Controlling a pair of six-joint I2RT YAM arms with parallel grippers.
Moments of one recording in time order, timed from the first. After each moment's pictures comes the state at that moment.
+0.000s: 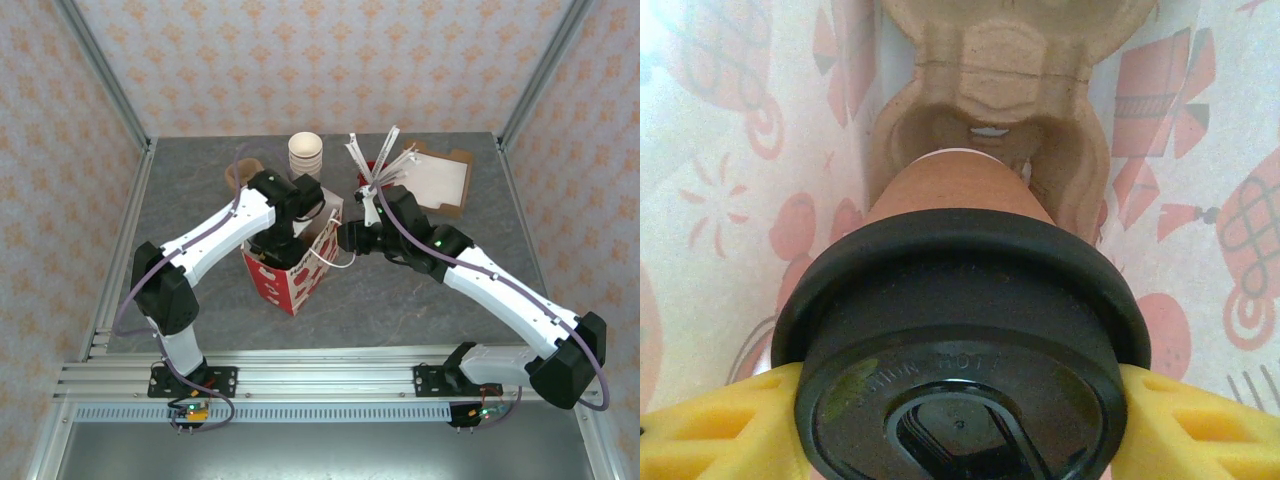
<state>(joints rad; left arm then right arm) -0.65 1.77 1.67 -1.55 -0.01 -0.26 0.72 1.20 1.11 -0.56 -0.14 0.46</state>
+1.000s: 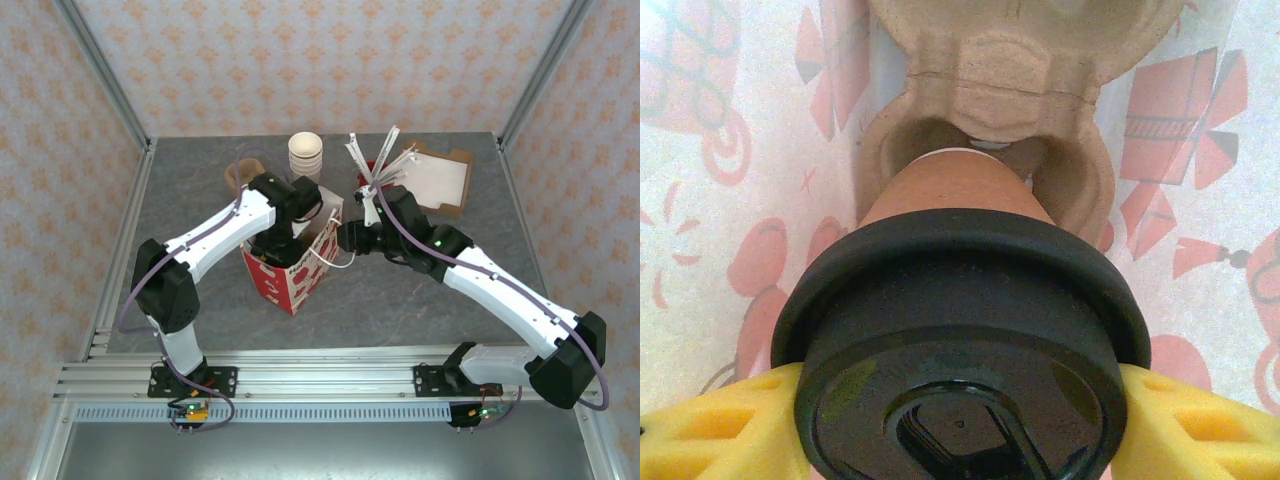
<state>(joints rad) -0.63 1.78 1.63 -1.49 0.00 -0.26 0.72 1.21 1.11 -0.56 -0.14 0.46</state>
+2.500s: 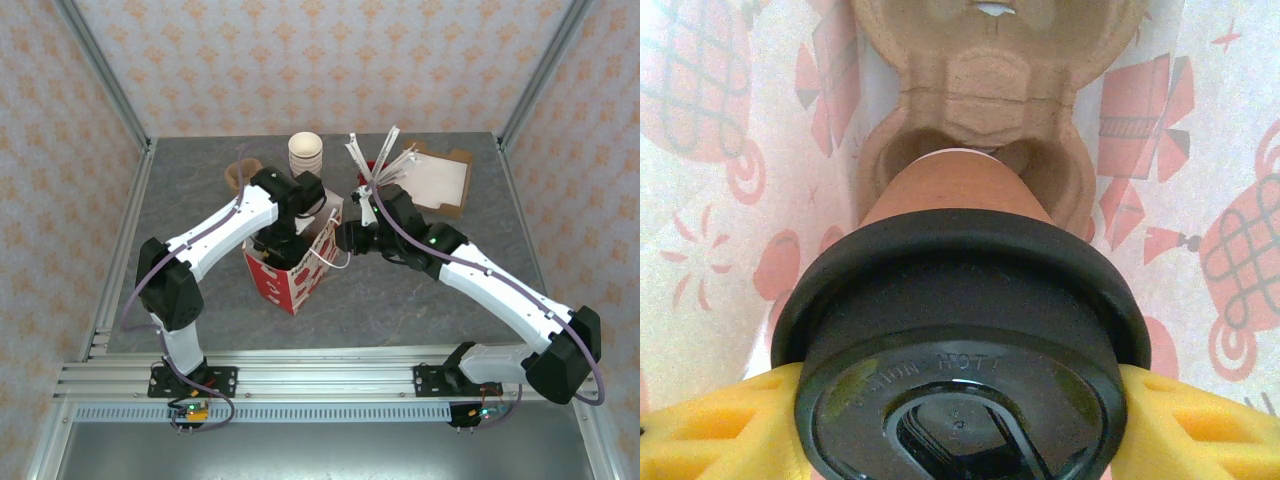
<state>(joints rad) -0.63 1.81 1.71 -1.54 0.02 -0.22 0.72 1.24 1.11 -0.56 -0.14 0.46</state>
